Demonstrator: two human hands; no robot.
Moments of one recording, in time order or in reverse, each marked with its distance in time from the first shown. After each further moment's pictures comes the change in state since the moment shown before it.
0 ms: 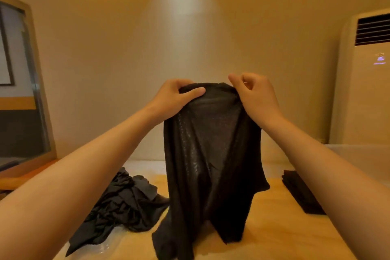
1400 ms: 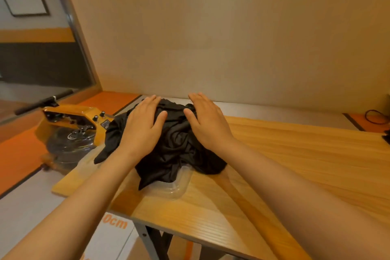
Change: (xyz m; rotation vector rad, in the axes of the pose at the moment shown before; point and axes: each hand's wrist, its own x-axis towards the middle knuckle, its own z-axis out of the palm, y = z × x) left_hand -0.191 -0.239 -0.075 0.658 0.079 -0.433; right_hand -0.150 0.020 0.300 -0.151 -0.658 0.074
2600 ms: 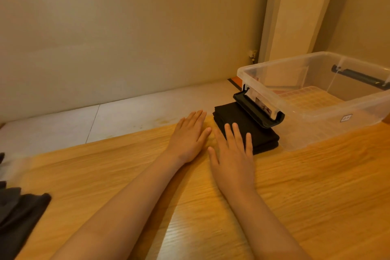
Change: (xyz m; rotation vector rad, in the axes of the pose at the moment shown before) left_hand 0.037 0.390 0.303 -0.086 -0.577 0.648; right_hand -0.211 0.281 -0.189 -0.576 0.200 0.749
